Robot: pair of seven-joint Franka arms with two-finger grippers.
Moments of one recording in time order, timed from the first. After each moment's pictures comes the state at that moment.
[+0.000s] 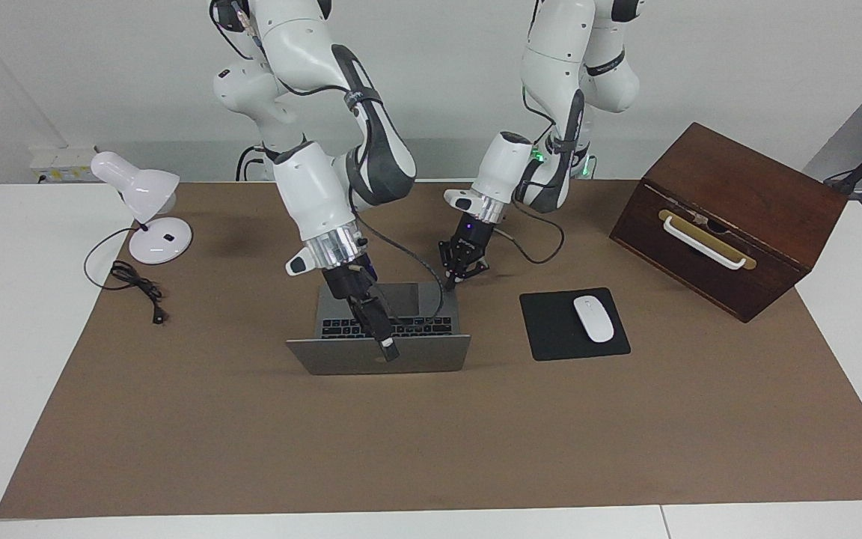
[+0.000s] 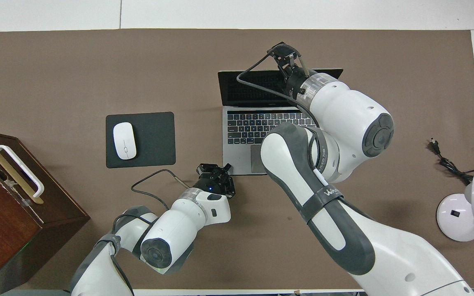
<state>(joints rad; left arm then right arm) -0.81 0.26 0.07 -2.52 -0.04 3.49 0.12 0.73 0.39 -0.33 -1.81 0.81 2.94 0.80</state>
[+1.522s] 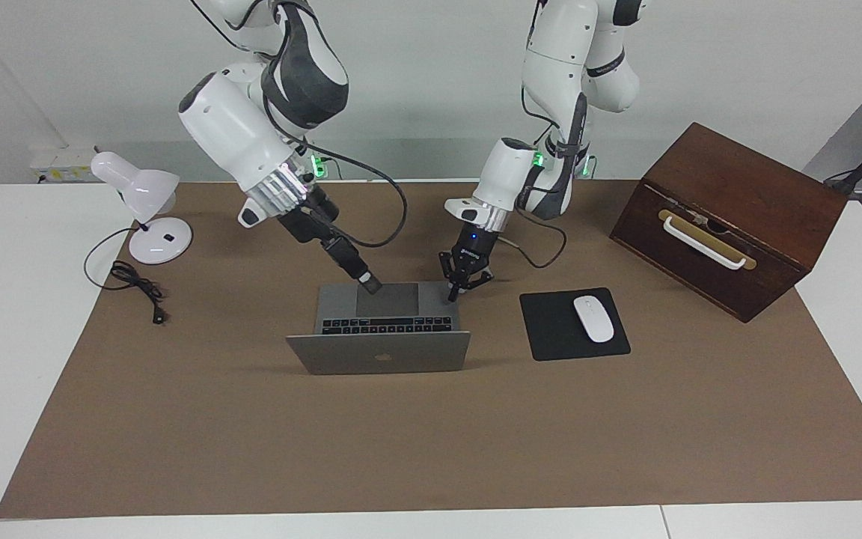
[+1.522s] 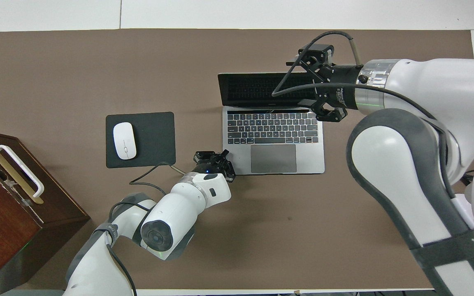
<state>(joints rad) -0.78 0.26 0.09 -2.40 -0.04 3.36 -0.03 0.73 0.10 -0.48 -1.81 0.70 2.31 0.90</state>
